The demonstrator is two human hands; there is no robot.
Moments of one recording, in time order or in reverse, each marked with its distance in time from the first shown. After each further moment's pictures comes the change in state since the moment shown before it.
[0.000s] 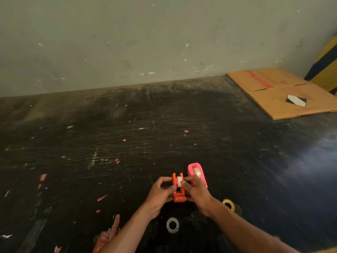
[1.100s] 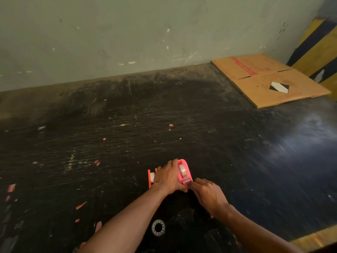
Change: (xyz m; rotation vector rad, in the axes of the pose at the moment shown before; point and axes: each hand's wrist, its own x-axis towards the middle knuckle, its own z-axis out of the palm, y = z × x) left_hand 0.062 0.036 0.075 1.360 -0.089 0.361; right_hand -0.001 0.020 -0.095 -1.353 0.030 -0.570
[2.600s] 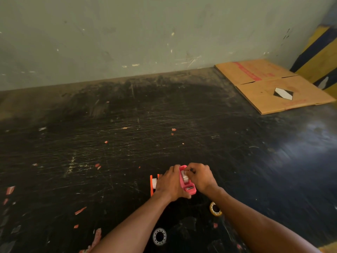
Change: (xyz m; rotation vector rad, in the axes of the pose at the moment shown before) left_hand 0.007 -0.006 0.007 -0.169 0.061 -0.004; right_hand 0.076 -0.009 -0.028 0.475 0.070 0.328
